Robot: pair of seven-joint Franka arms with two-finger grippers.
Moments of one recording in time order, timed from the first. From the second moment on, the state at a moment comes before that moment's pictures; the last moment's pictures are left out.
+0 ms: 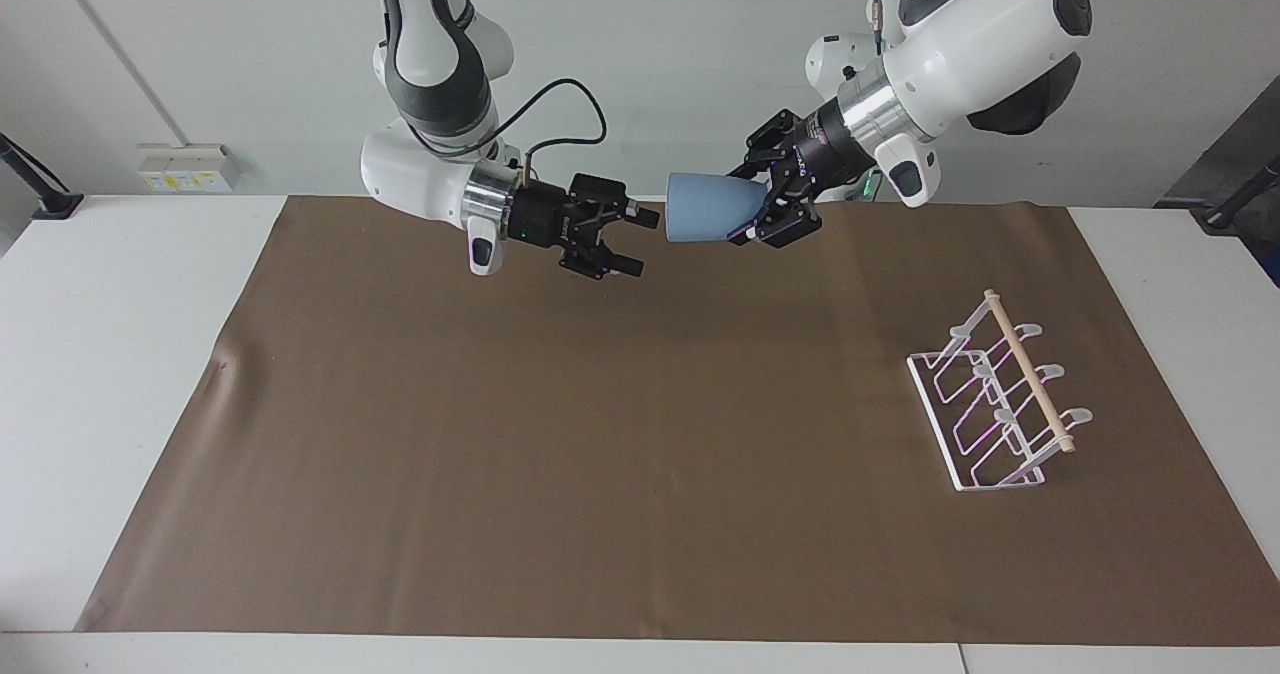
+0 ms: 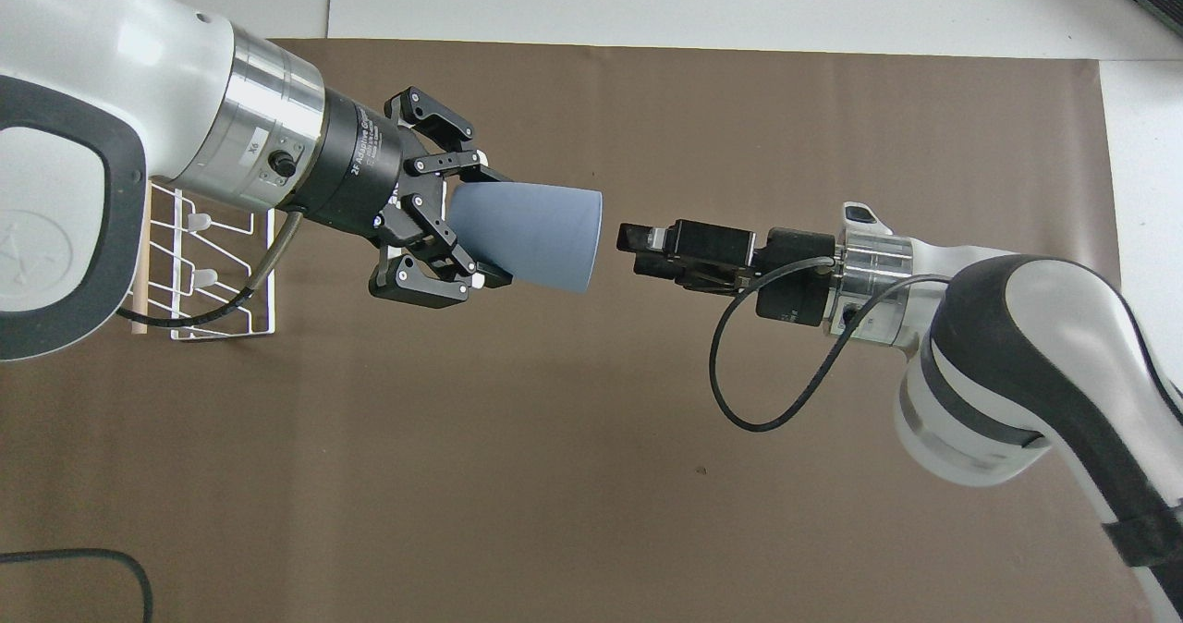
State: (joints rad) left arm -0.18 0.20 -0.23 -1.34 -0.62 1.65 -1.96; right arm 0.27 -0.01 -0.01 -2.07 1.52 2.09 -0.45
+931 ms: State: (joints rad) left arm -0.16 0.14 -0.22 -1.48 -0.25 1.68 -1.80; right arm 0.10 -0.04 -0.02 -1.91 0.45 1.93 -0.13
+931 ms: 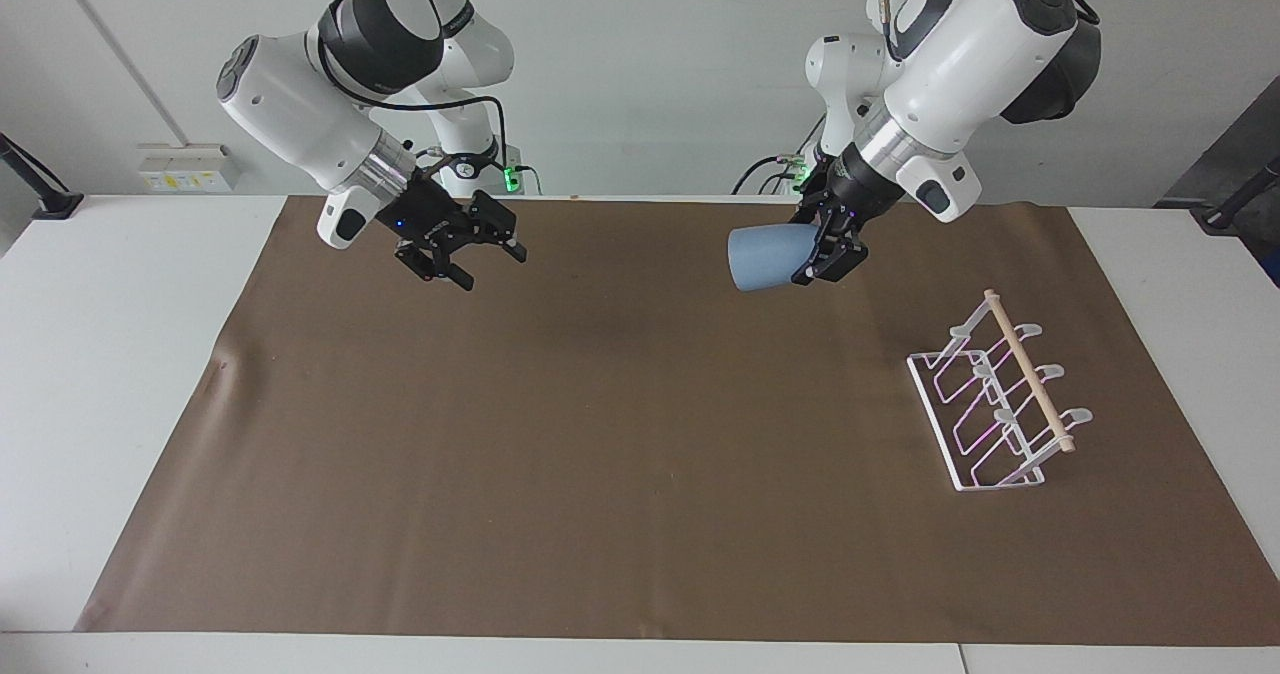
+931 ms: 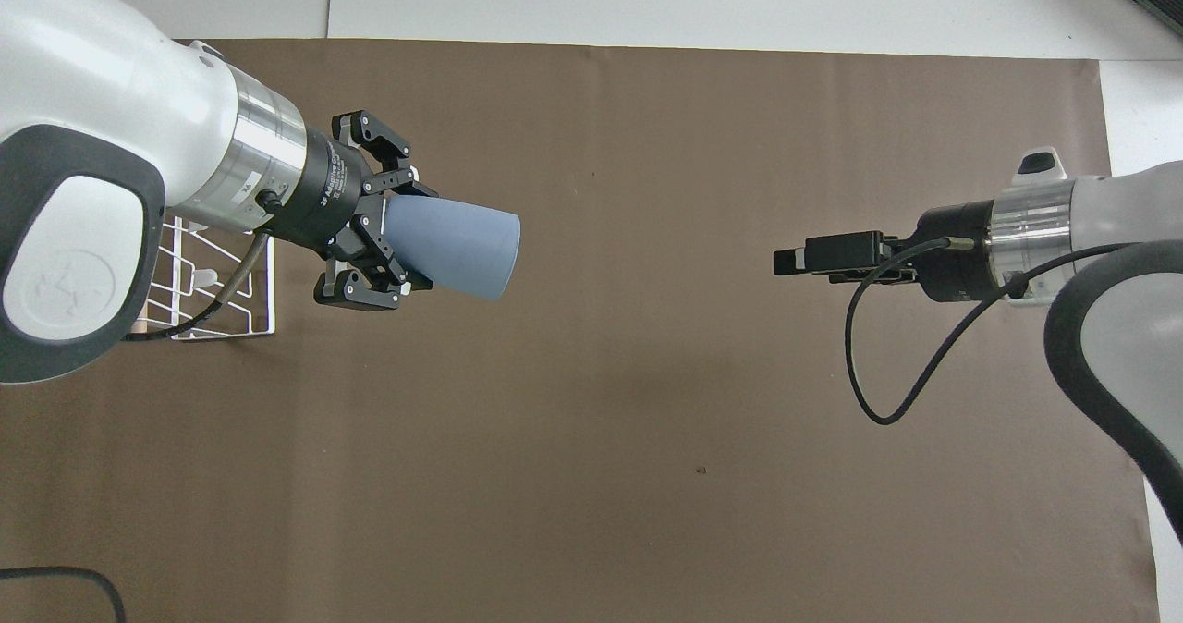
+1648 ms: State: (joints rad) left arm -0.01 0.09 -0.21 -1.62 0.09 1.91 -1.48; right arm 0.07 -0.04 -0.02 -1.79 -0.02 1.78 0.03
